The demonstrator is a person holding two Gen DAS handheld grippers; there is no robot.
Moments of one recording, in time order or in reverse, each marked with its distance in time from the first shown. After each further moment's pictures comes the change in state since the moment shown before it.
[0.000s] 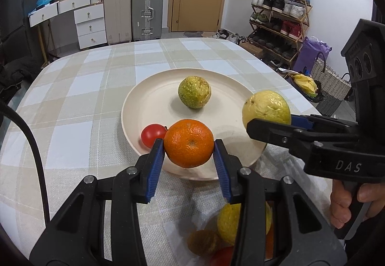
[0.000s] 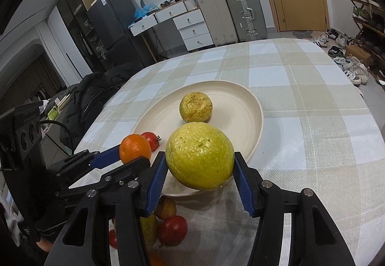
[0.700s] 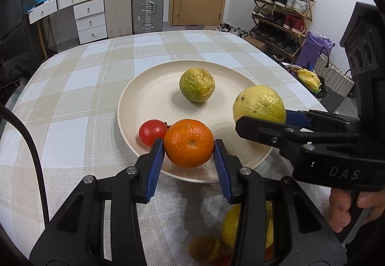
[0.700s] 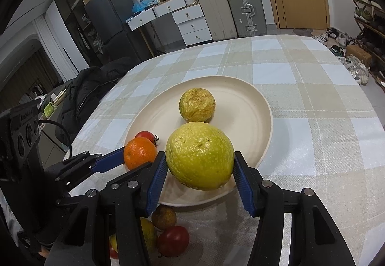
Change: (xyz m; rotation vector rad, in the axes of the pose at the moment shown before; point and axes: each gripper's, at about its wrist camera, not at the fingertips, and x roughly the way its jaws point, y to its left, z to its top) left arm 0.021 0.001 0.000 0.005 0.038 0.013; right arm 0.017 0.005 0.006 -0.003 0.033 -0.015
